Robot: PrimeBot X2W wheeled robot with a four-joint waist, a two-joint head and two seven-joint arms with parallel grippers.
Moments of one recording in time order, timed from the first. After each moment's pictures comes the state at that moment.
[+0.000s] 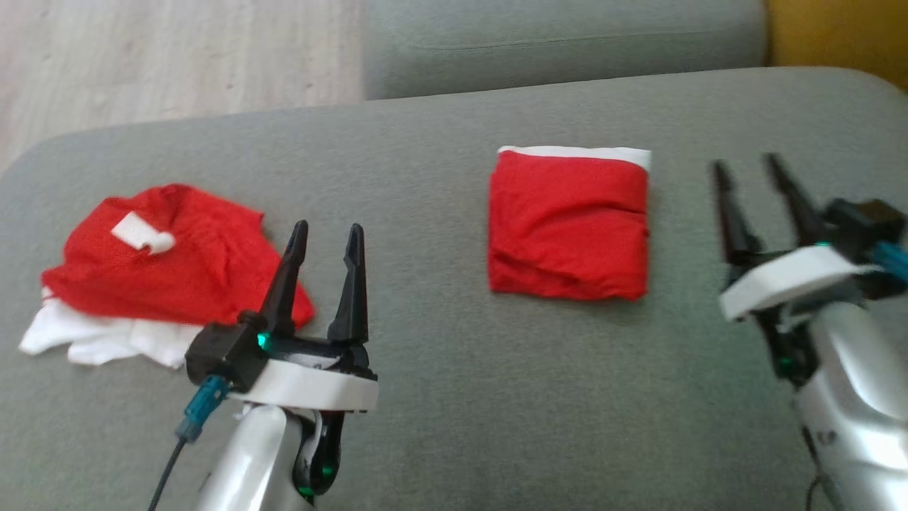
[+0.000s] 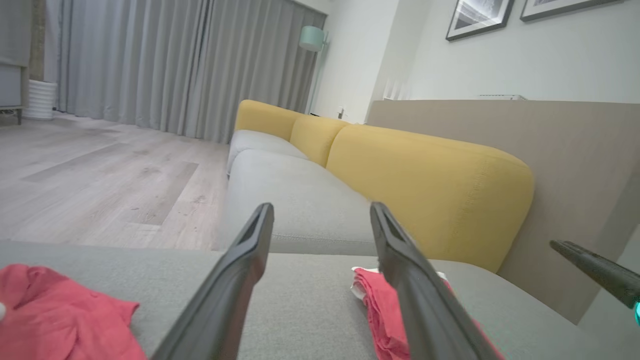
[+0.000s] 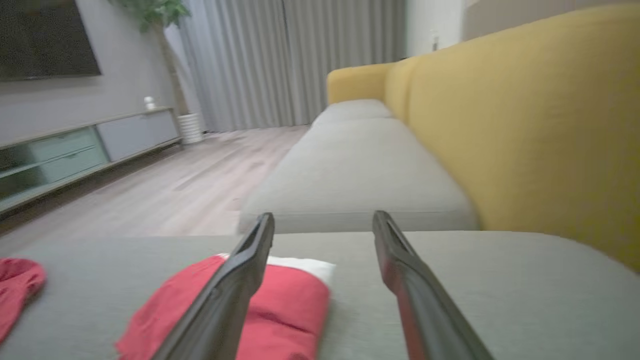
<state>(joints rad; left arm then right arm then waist) -0.23 0.05 -0.32 0.23 -0.39 -0.07 -0.26 -0.48 -0.27 0.29 0.63 0.43 0.13 -0.25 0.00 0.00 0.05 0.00</state>
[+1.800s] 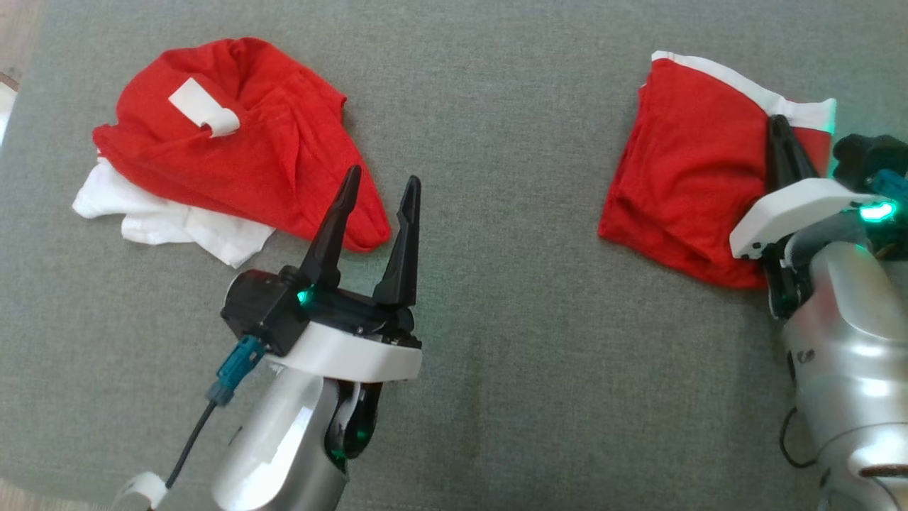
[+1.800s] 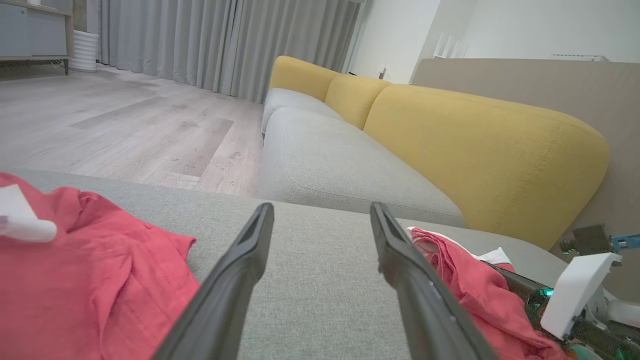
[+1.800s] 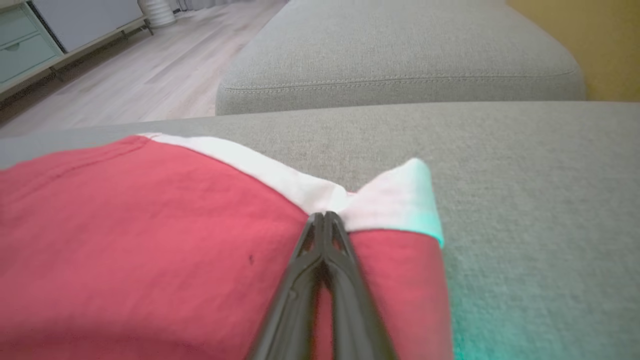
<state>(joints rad) -0.35 0.04 -0.45 0.17 -0.42 -0.06 -0.26 -0.71 -0.13 -0.10 0.94 0.04 0.13 -0.19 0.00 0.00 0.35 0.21</state>
